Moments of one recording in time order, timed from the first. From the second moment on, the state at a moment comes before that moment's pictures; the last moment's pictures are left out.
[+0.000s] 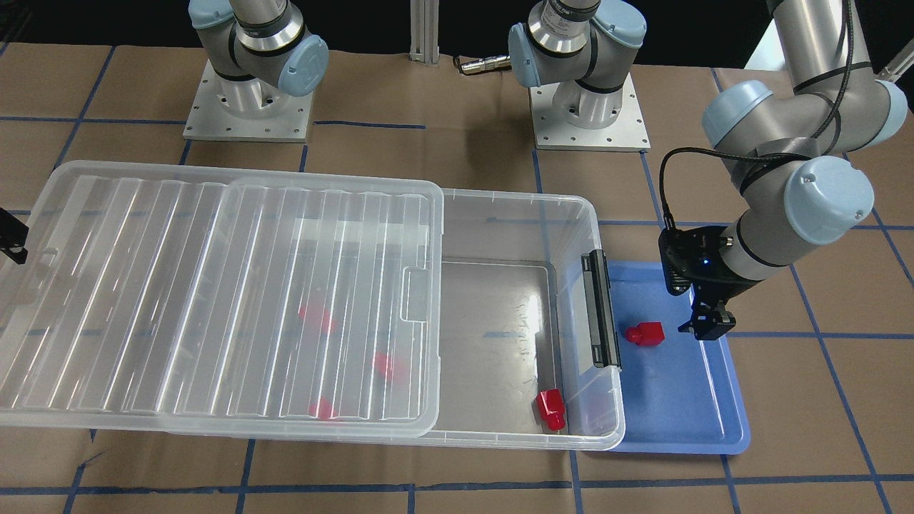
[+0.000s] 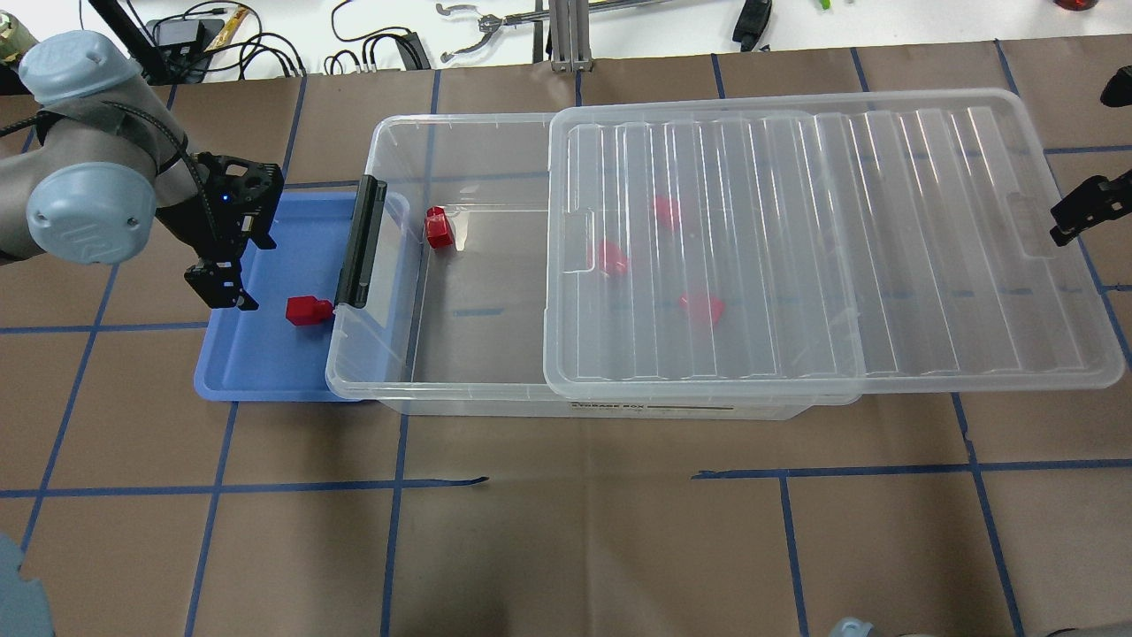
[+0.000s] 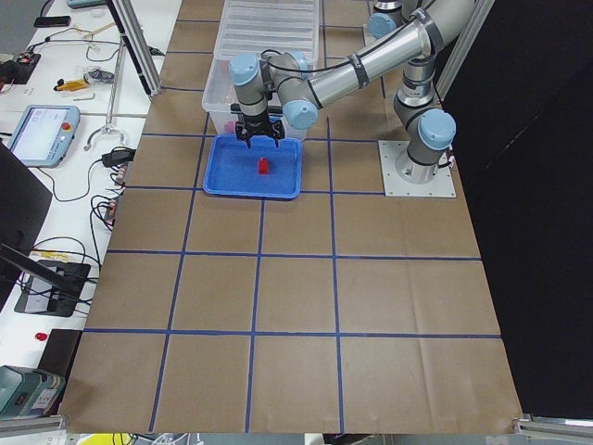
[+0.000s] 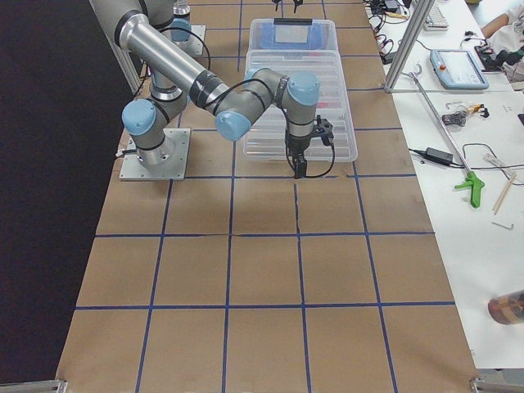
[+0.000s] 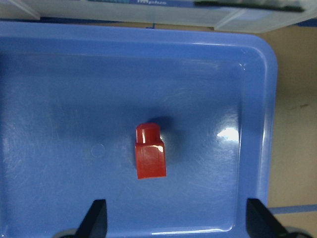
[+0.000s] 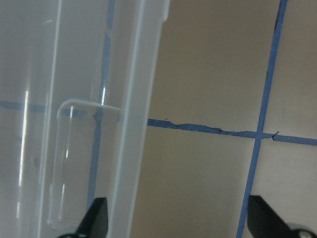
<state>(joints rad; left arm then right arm) -1.29 -1.84 -1.80 -1.16 1.58 1.86 1.00 -1.42 1.73 -1.96 -1.61 -0.68</state>
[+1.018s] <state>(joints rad) -1.29 -1.96 -1.90 -0.94 1.57 1.89 1.40 -1.49 1.48 -1.57 -1.61 0.00</state>
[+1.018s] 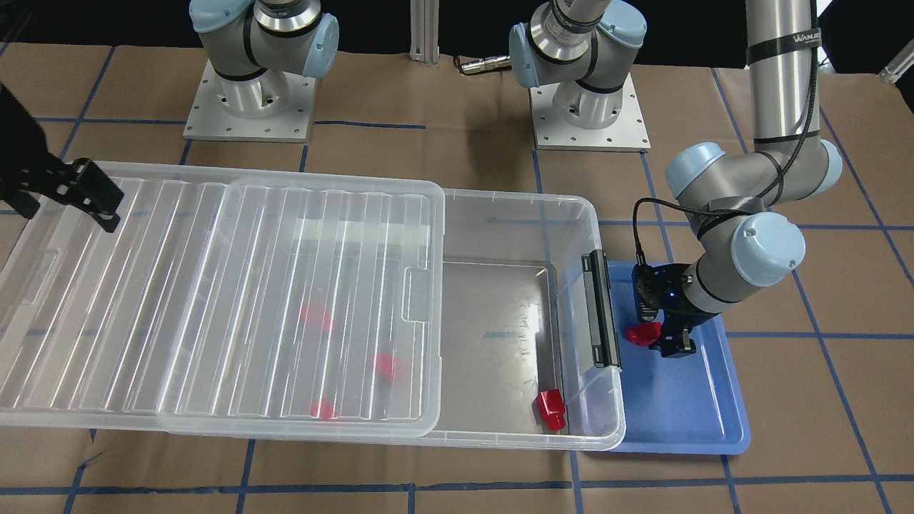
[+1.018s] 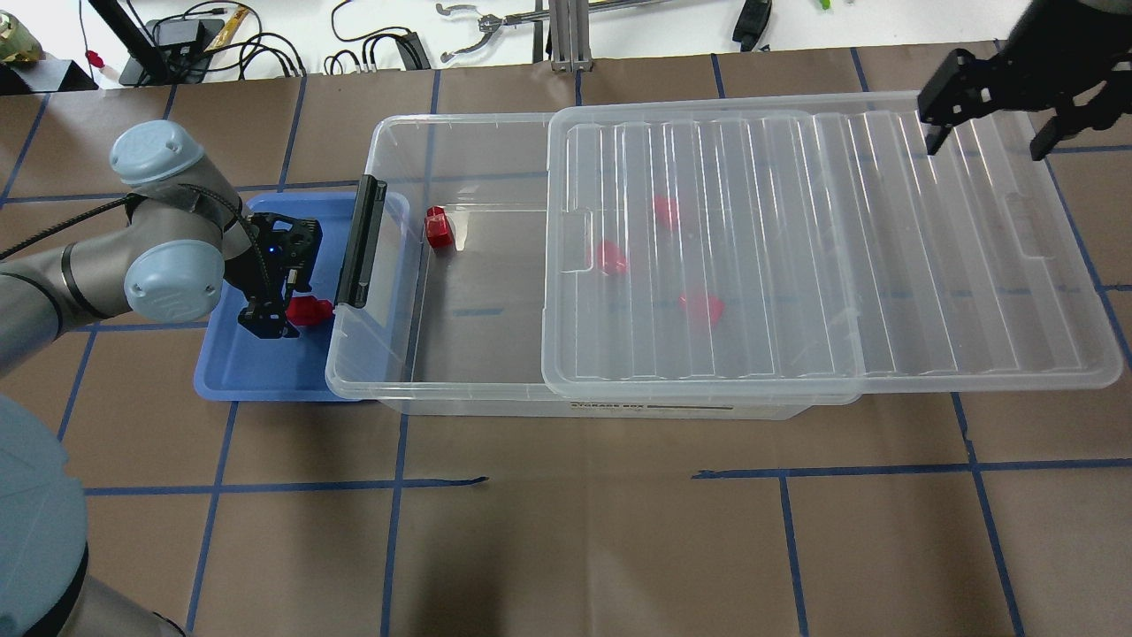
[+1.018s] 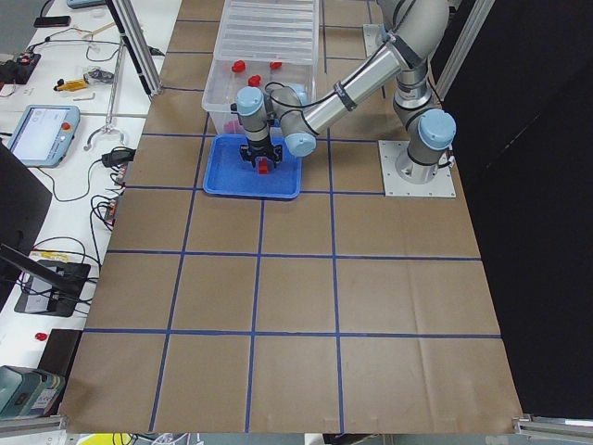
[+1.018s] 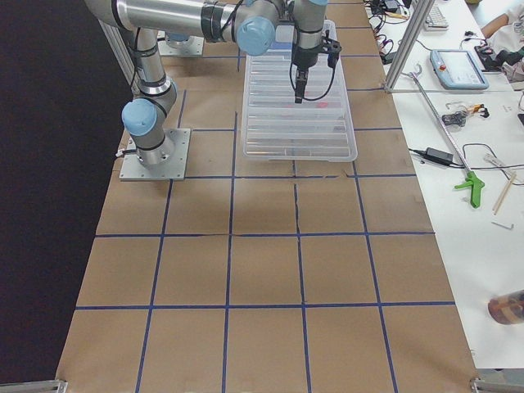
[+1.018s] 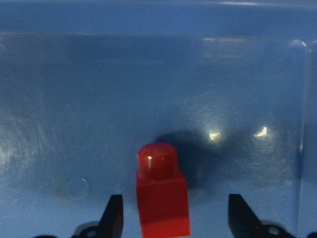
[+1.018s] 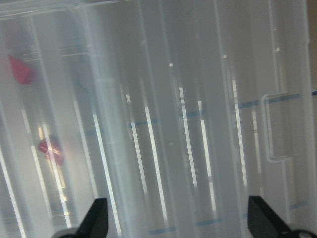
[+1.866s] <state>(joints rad) -1.31 -1.83 -1.81 -1.08 1.56 1.90 1.64 -1.52 1.46 -1.47 -1.59 0.20</state>
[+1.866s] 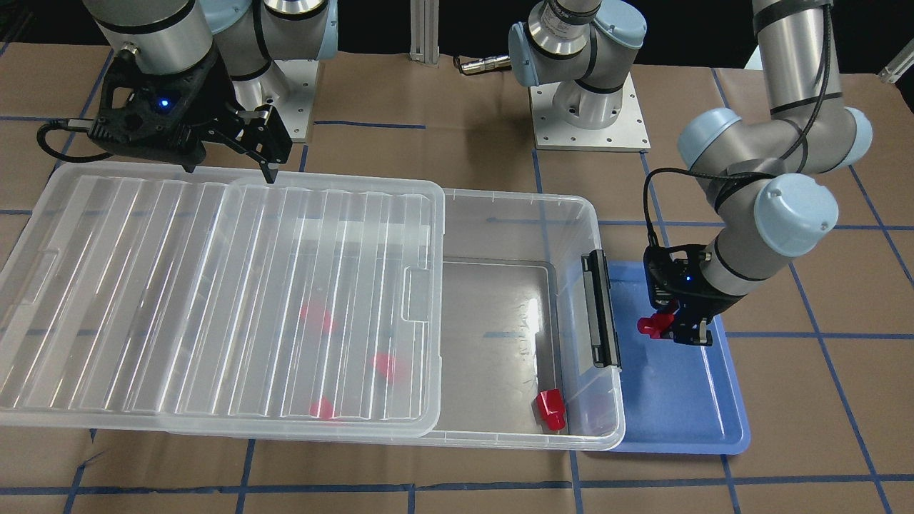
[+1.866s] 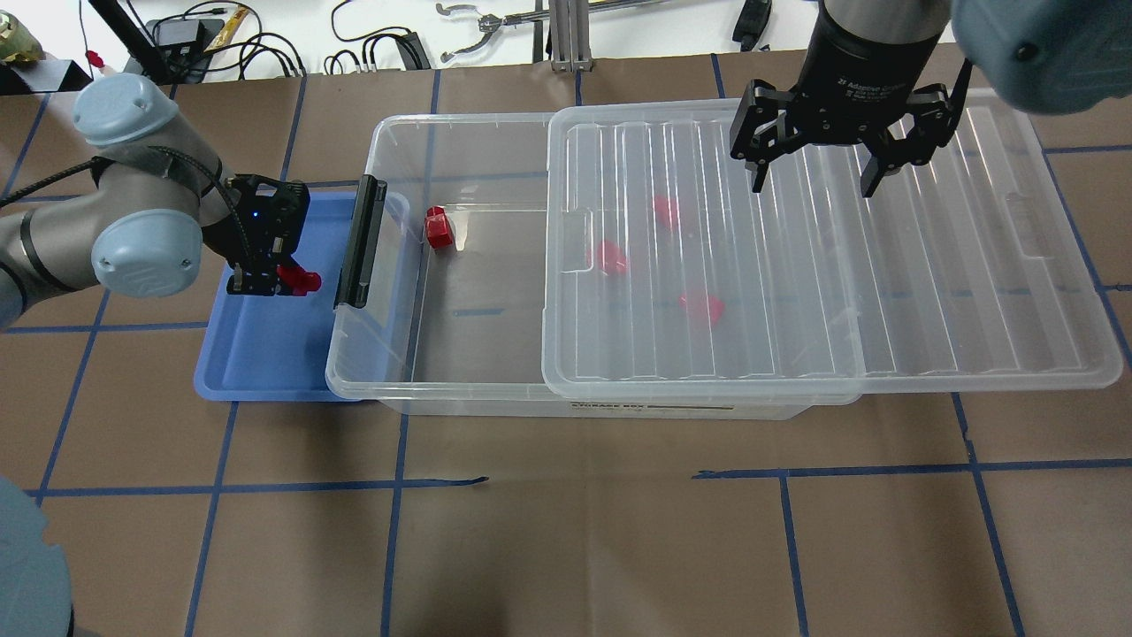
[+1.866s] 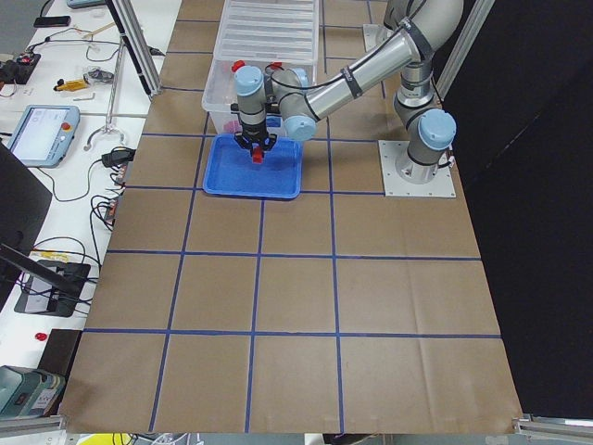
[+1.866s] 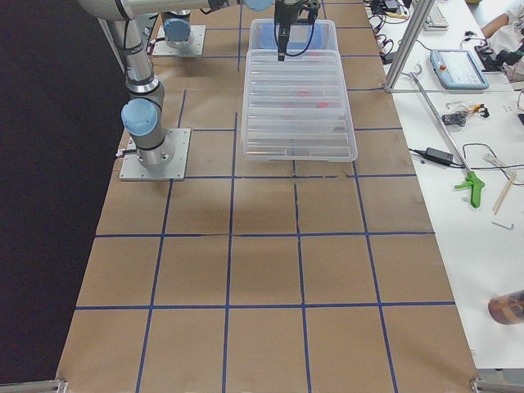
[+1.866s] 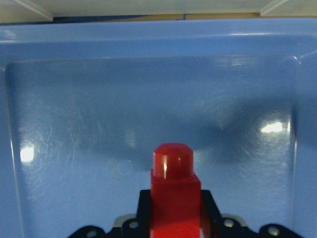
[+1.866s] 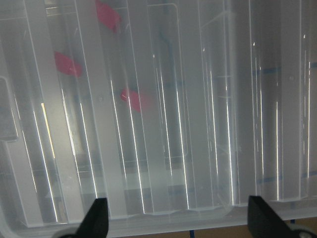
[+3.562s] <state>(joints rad) -1.67 -1.78 -1.65 -1.33 1.47 1.39 1.64 -1.53 1.45 -1.47 -1.59 0.19</state>
